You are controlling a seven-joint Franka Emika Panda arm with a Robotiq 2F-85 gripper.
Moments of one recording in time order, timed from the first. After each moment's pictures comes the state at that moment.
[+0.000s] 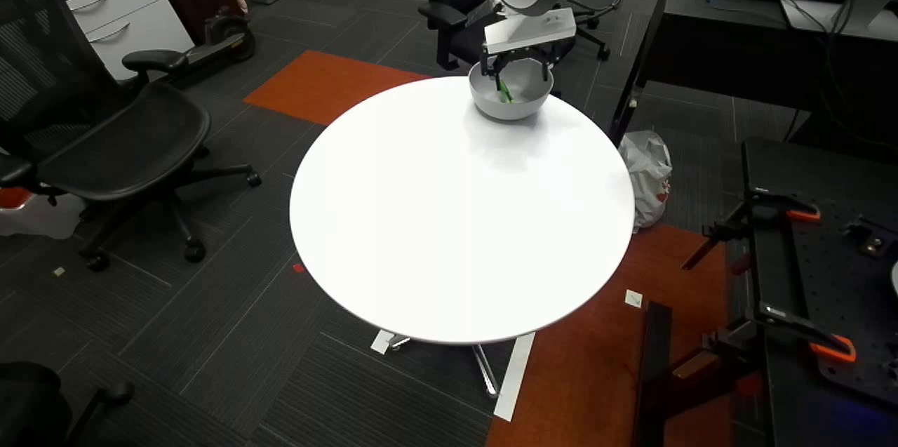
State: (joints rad) arm -0.14 0.76 -0.23 -1.65 -0.03 2.32 0.83
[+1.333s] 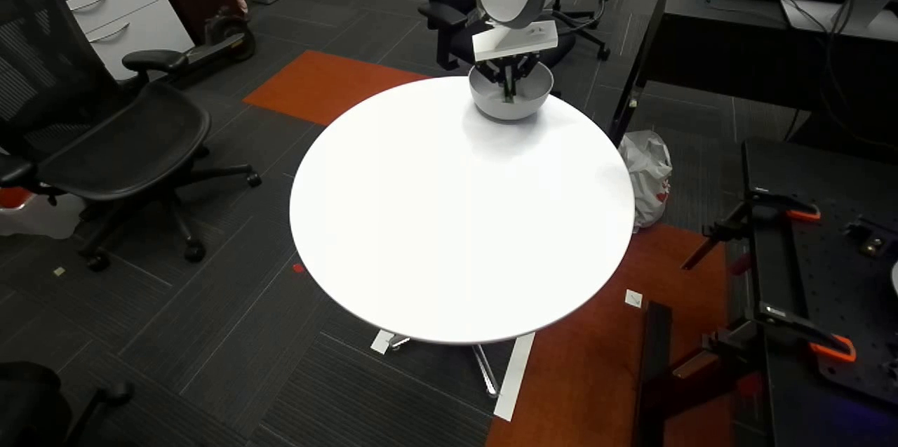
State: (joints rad) arm -0.15 0.87 -0.23 -1.52 0.01 2.32 0.83
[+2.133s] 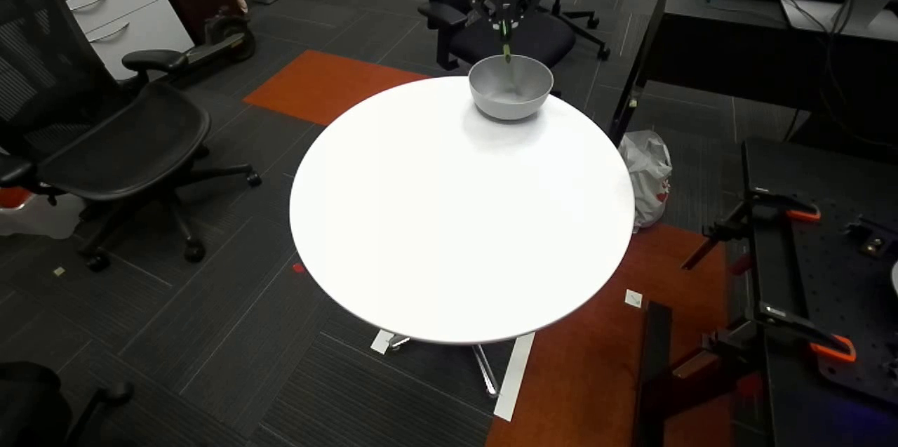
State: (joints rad) arm -0.11 0.66 -0.29 -1.60 0.00 2.32 0.83
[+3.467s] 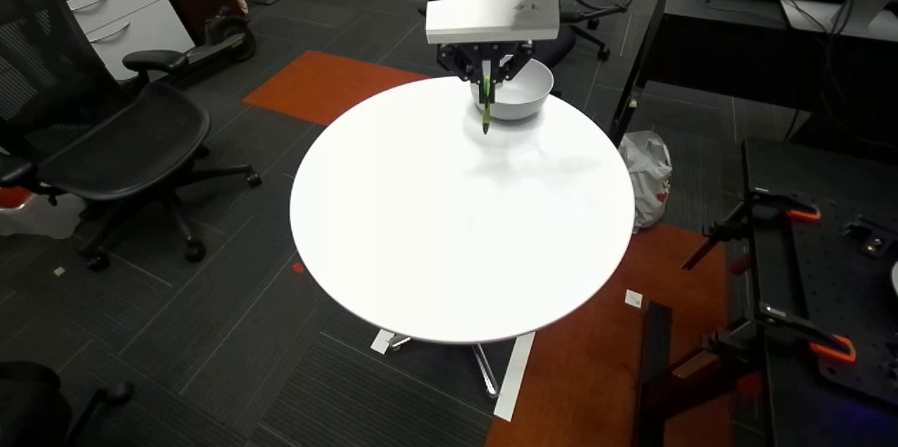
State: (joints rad) arm 0.09 0.44 -0.16 -1.90 -0.05 2.33 1.22
